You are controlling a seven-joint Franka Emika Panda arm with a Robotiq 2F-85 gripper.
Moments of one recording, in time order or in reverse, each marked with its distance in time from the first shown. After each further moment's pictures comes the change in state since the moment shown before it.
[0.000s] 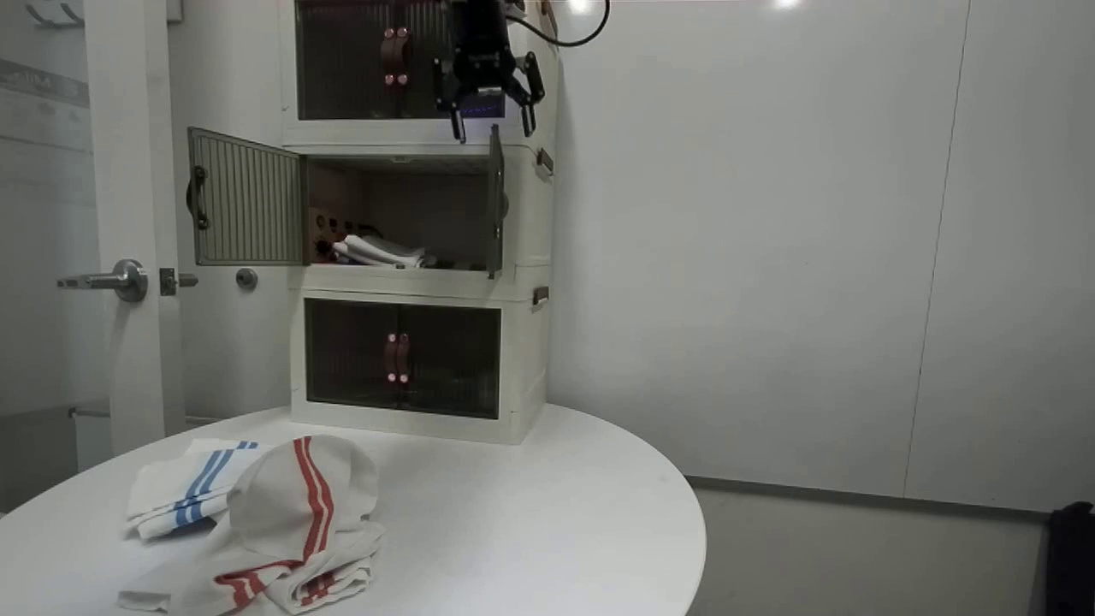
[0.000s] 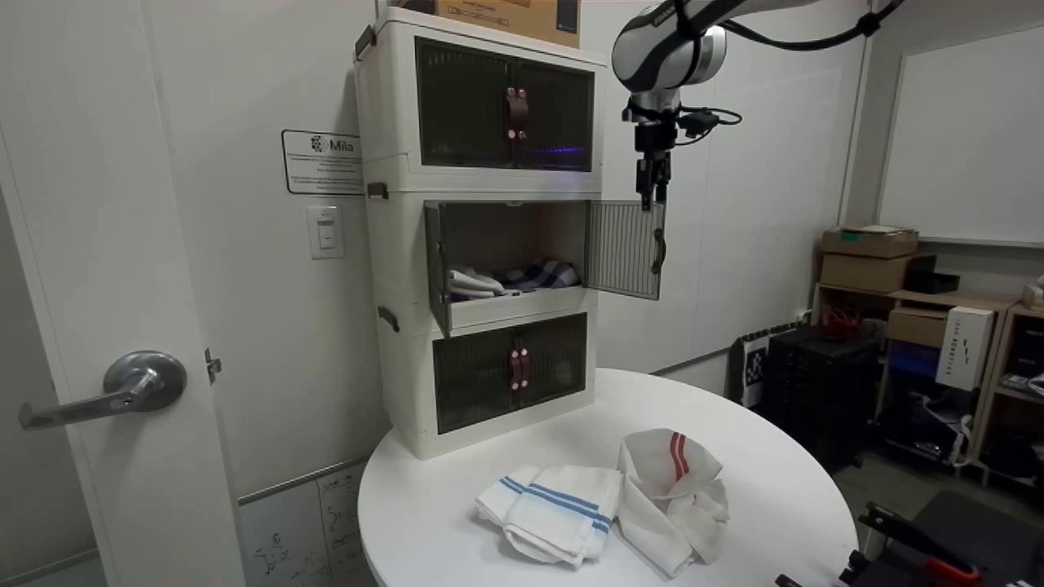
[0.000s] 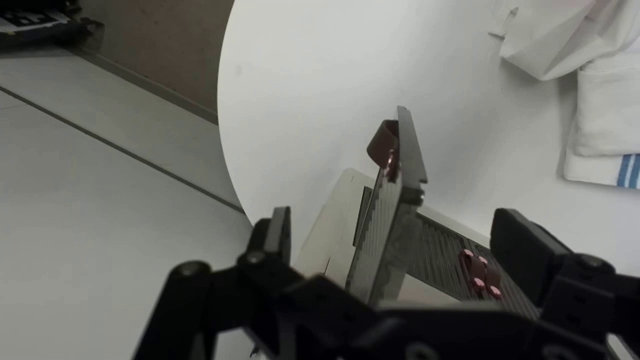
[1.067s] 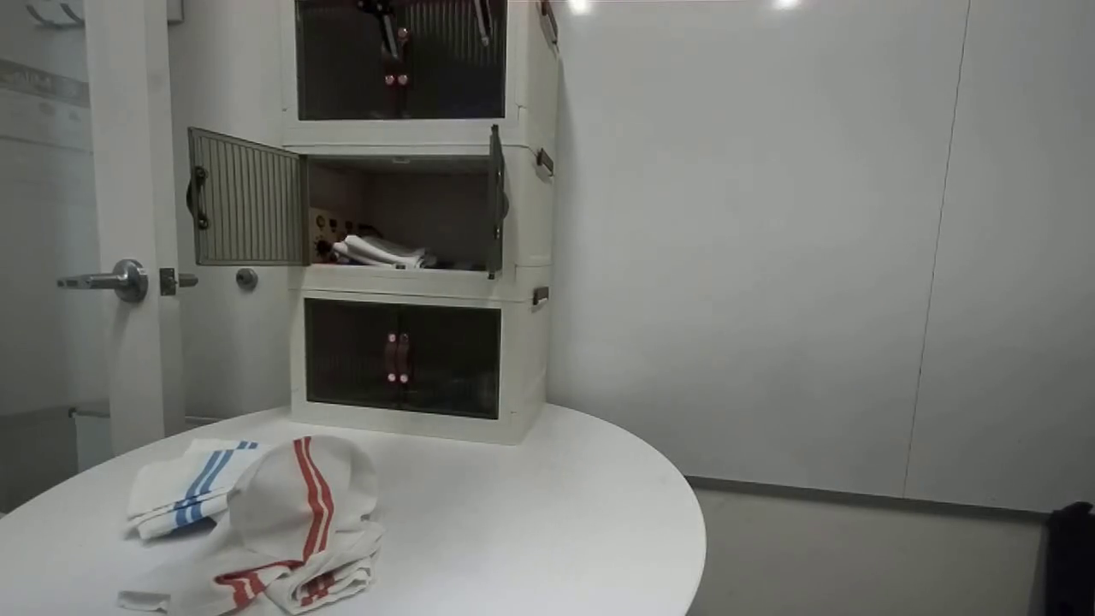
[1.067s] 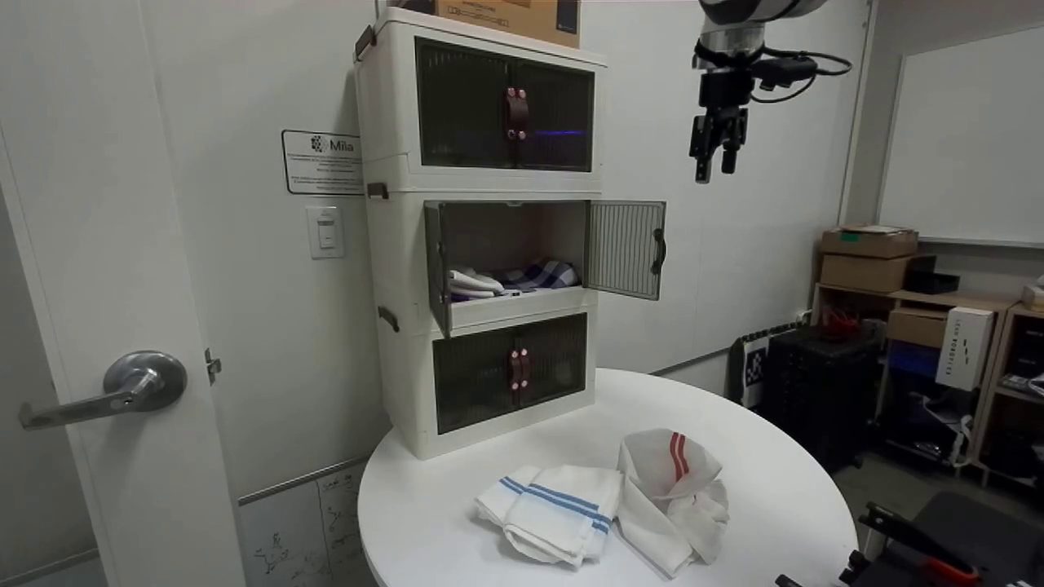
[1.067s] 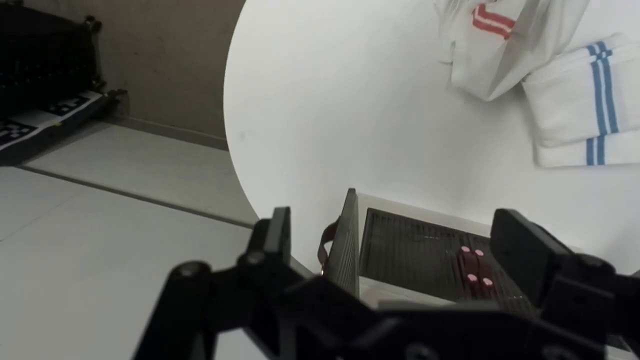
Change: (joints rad) arm 0.053 -0.513 -0.043 -0.513 -0.073 0.073 0.285
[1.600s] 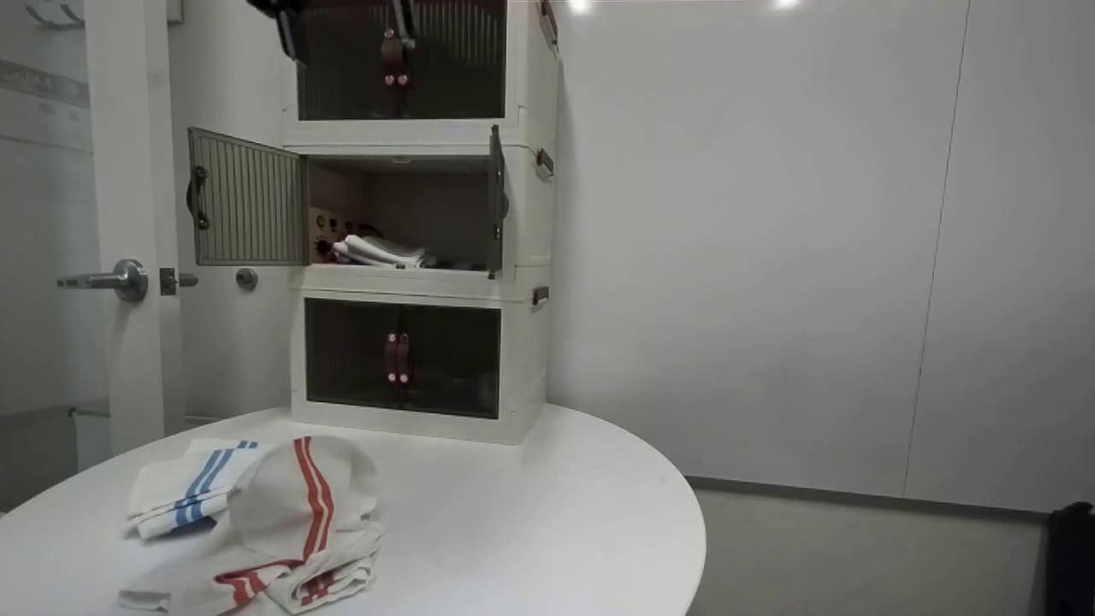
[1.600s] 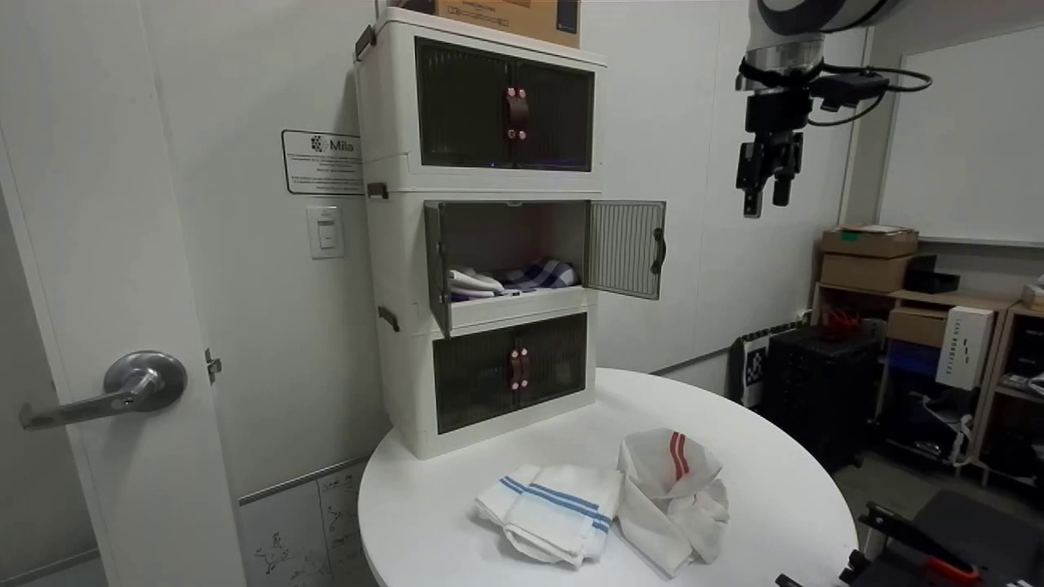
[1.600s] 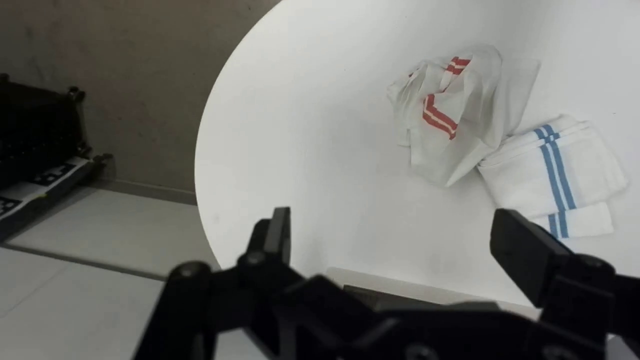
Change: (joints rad) arm -0.027 -0.305 0.030 -0.383 -0.034 -0.002 0.099
